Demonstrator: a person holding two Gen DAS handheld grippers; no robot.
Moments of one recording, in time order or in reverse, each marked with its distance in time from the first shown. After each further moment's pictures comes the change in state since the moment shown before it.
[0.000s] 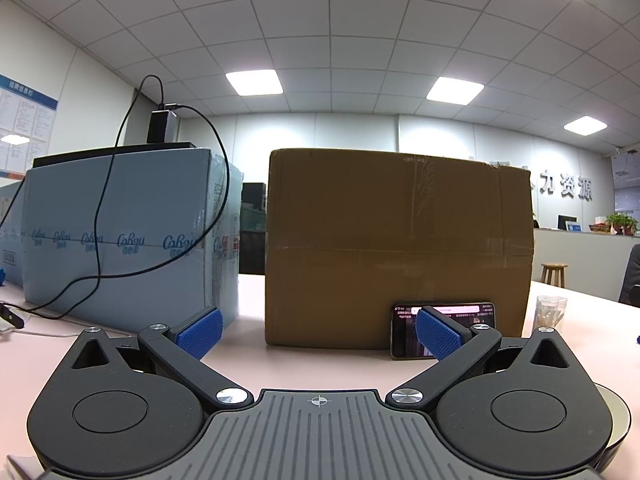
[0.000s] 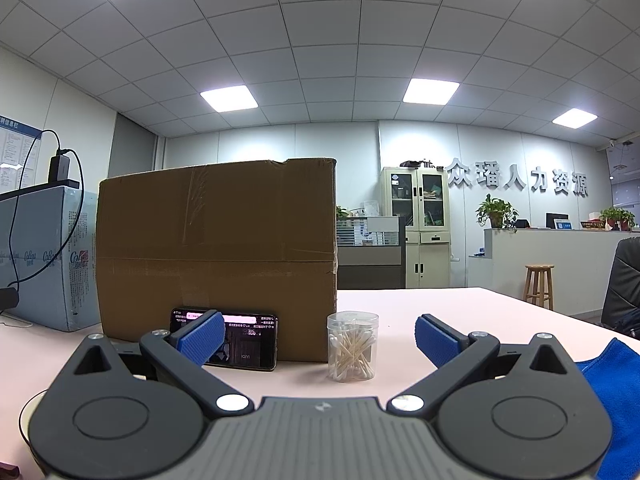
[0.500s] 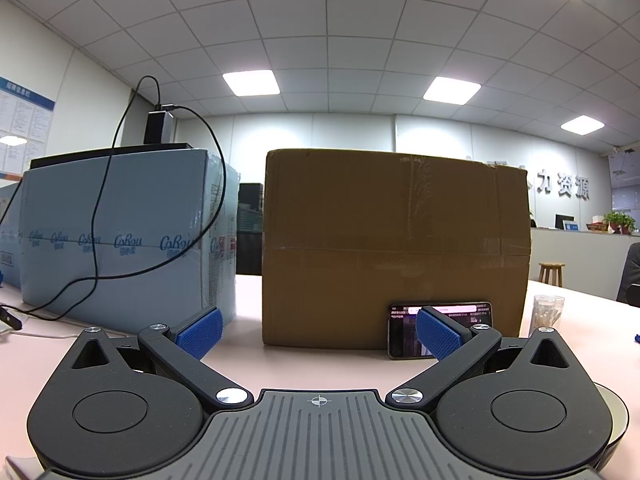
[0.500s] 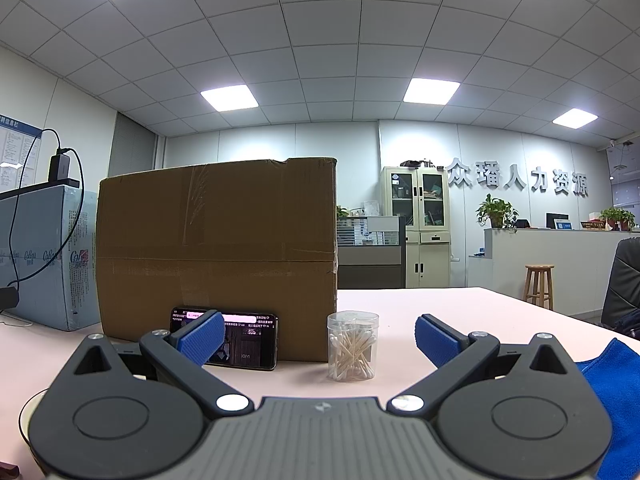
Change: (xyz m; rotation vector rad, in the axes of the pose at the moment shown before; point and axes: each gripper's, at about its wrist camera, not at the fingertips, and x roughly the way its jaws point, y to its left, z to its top) left arm -0.004 -0.002 0.000 0.006 0.000 -0.013; right arm 0.003 0.000 -0.001 -0.001 0.003 0.001
